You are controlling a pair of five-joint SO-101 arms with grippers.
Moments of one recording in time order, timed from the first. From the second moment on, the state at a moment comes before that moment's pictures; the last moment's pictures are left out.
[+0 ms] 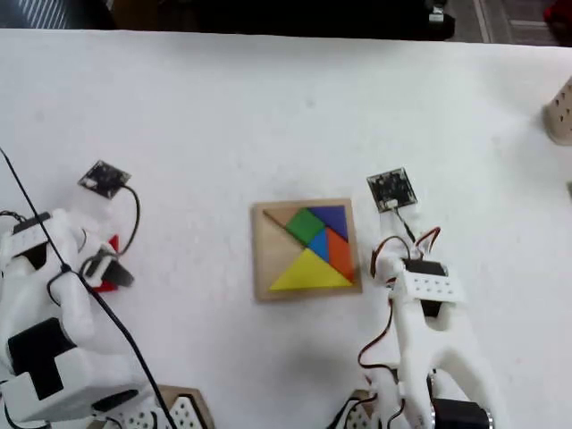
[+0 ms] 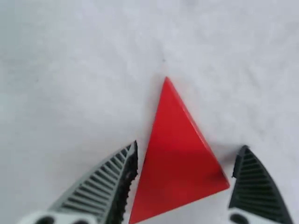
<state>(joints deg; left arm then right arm) -33.7 -1.1 43.5 48.0 -53.3 1.7 -27.9 68.5 27.8 23.3</state>
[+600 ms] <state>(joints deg) -32.9 -1.3 44.2 47.5 -67.8 1.7 -27.9 68.5 27.8 23.3</state>
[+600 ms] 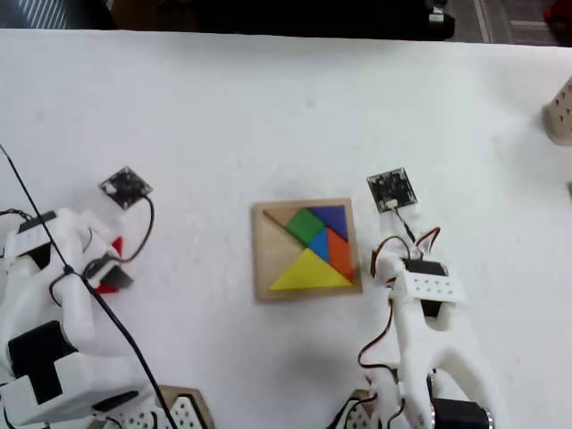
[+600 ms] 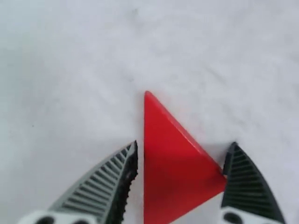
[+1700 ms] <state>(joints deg) -39.9 0.0 41.7 56.8 -87.2 1.7 -27.9 68.5 27.8 23.3</state>
